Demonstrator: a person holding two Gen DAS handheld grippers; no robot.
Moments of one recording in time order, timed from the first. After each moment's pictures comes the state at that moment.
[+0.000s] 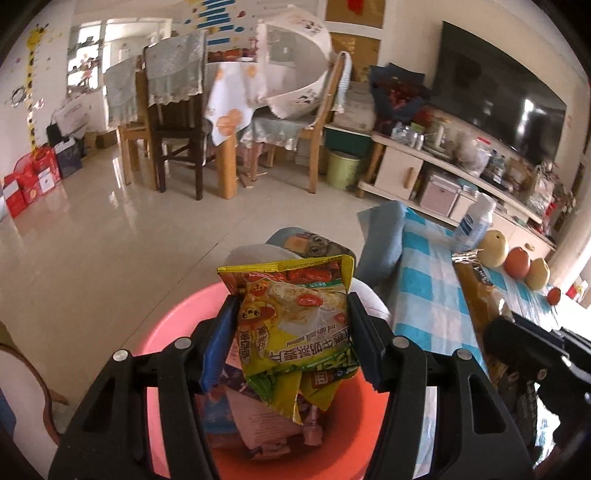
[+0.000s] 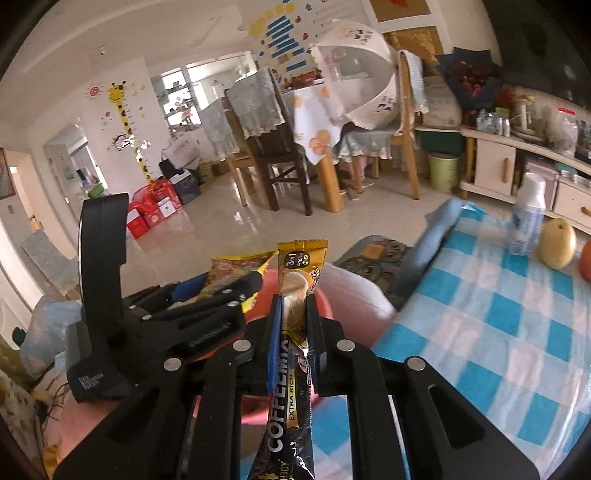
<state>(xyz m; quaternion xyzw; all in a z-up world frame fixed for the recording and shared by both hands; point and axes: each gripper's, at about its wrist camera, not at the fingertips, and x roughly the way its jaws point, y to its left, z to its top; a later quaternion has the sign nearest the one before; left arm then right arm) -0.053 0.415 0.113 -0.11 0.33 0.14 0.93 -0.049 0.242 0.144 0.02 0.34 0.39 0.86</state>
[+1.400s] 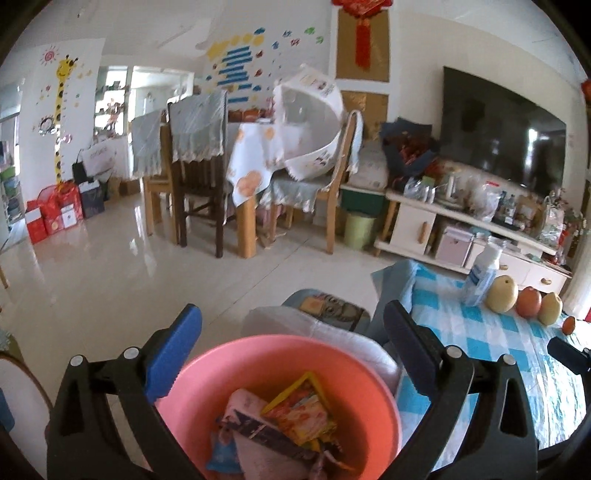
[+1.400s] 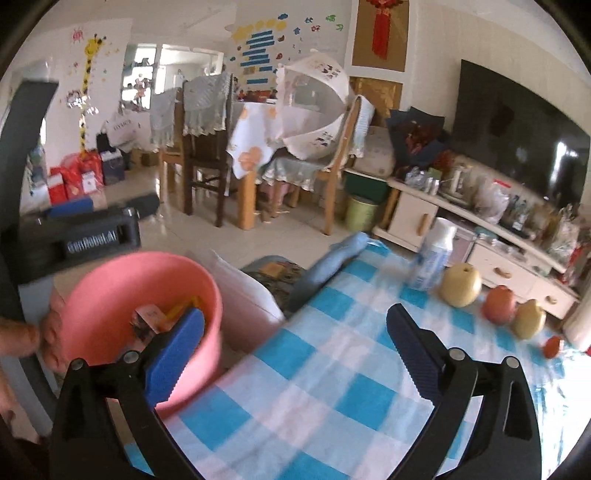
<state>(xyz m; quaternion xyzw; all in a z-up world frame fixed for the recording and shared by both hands) -0.063 0.398 0.138 -0.07 0.21 0.18 0.96 -0.066 0.199 0.115 -0.13 0.25 0.23 0.93</state>
